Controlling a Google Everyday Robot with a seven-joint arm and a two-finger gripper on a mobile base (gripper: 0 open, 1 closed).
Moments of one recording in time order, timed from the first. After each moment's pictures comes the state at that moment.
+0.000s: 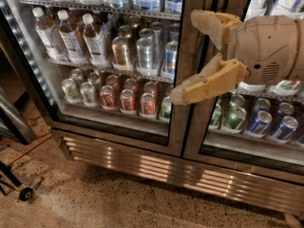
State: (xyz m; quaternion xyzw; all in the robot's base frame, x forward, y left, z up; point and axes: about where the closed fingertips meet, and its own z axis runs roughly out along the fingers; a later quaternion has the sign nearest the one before) arm 0.433 -0.051 1.045 -0.50 0.57 0.34 0.56
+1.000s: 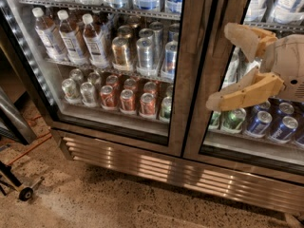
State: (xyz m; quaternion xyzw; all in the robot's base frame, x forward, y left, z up) arm 0.433 -0.112 1.027 -0.46 0.59 0.34 0.58
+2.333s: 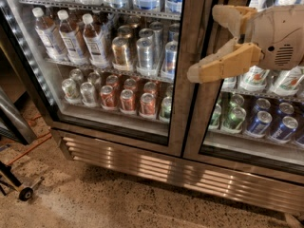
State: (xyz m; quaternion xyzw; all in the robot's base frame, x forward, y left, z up) arm 0.472 -0.091 1.045 -0.47 0.61 0.32 0.55
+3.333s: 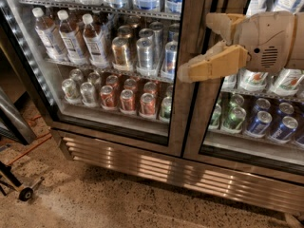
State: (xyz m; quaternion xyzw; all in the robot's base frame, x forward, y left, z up) arm 0.484 -0.080 1.031 -0.44 0.64 0.33 0.54
